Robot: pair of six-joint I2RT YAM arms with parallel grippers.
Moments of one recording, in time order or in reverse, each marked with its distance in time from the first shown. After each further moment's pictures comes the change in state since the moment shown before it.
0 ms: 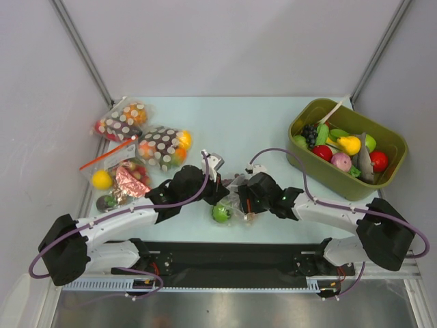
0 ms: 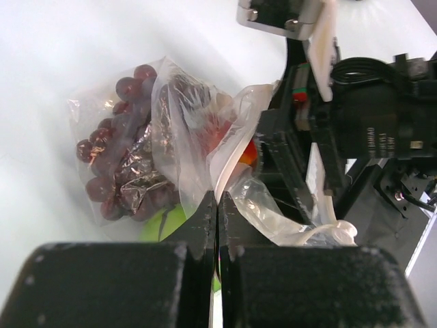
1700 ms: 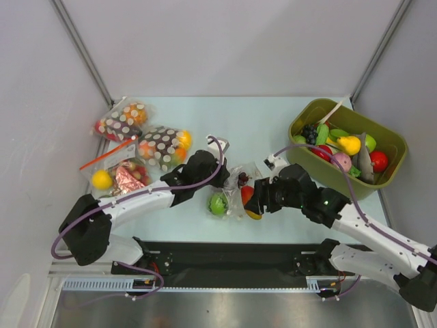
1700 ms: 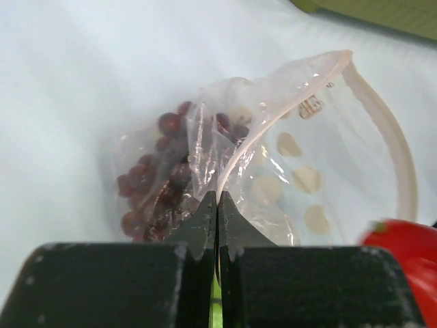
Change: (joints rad) left arm 0.032 0.231 0.187 -0.024 -0.182 0.018; right arm -0.071 -0.401 0.077 -0.242 -0.313 -0.020
